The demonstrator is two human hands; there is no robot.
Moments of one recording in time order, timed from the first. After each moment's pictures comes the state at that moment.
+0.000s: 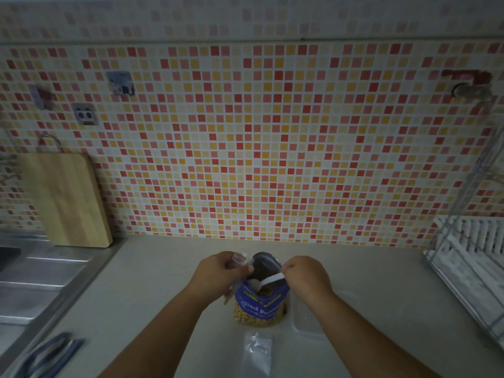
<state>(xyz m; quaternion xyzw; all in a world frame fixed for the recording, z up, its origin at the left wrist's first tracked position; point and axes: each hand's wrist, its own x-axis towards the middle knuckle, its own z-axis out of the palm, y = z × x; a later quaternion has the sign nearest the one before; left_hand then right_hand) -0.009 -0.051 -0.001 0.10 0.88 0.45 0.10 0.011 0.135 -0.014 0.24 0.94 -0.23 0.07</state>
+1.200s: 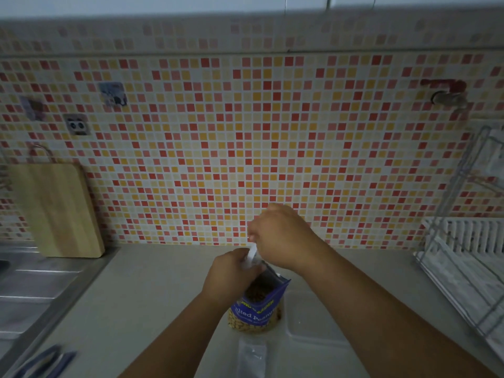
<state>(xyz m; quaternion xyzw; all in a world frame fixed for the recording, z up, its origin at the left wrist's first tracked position) 0.001 -0.012 0.013 0.15 0.91 0.39 0.00 0.041 0.109 0.120 -0.11 0.99 0.01 -0.08</state>
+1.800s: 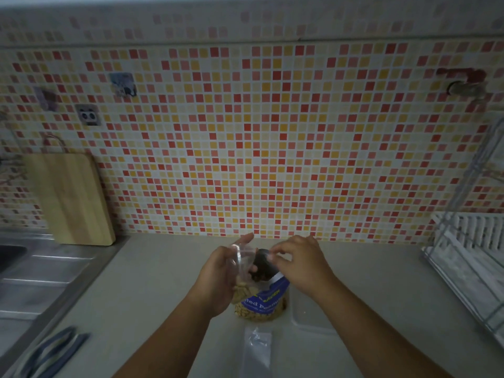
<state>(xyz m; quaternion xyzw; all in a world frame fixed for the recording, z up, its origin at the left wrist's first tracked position) 0.022 -0.042 0.010 0.09 0.55 0.80 0.24 0.049 0.134 0.020 0.02 0.95 -0.28 -0.09</state>
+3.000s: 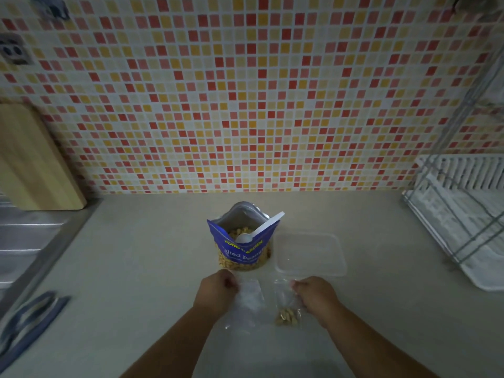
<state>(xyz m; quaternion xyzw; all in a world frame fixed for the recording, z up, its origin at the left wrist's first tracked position) 0.042 -0.038 -0.143 0.06 0.94 0.32 0.15 0.112 0.171 -0.144 0.34 0.82 -0.44 0.13</state>
